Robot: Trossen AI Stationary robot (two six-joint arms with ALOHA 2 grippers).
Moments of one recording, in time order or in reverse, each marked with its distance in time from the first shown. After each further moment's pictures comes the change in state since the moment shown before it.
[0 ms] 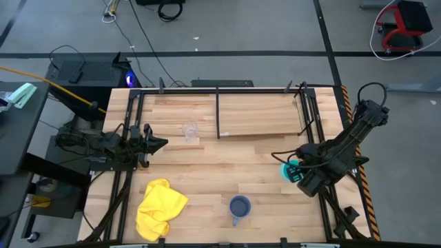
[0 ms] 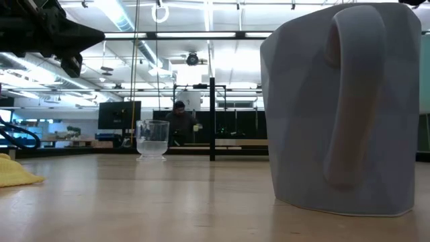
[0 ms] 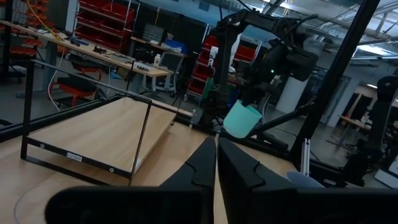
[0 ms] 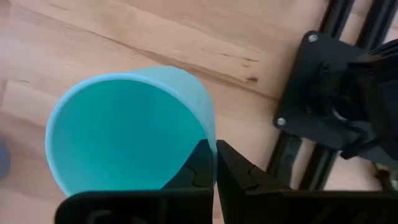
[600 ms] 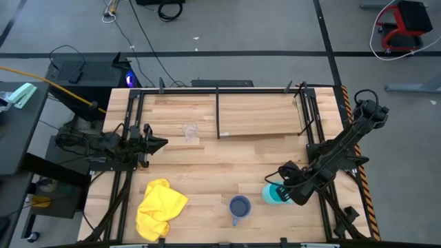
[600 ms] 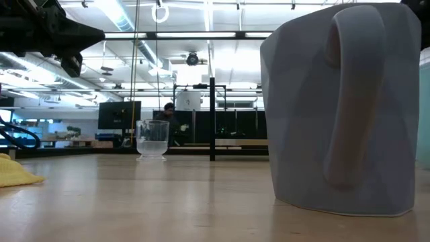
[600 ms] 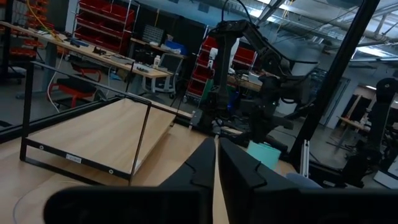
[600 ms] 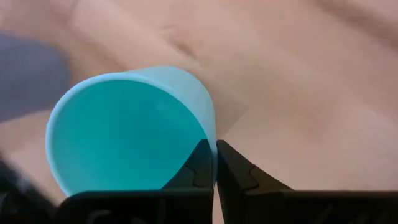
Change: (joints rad) left arm 0.000 0.000 0.000 0.006 0.000 0.000; right arm 0.011 0.001 -0.343 0.705 0.009 -0.257
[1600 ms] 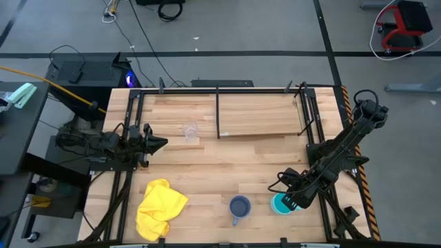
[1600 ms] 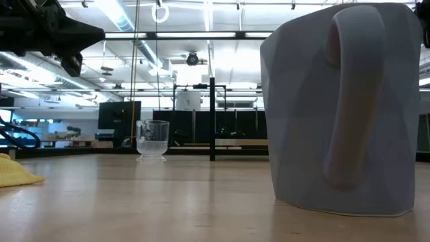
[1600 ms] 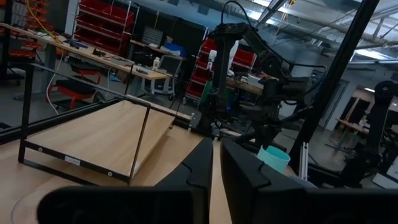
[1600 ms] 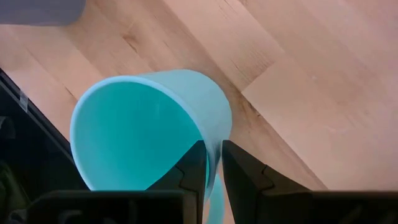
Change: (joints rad) left arm 0.000 0.000 0.000 0.005 0.000 0.000; right arm 0.044 -0.003 -0.006 0.088 -0.138 -0.159
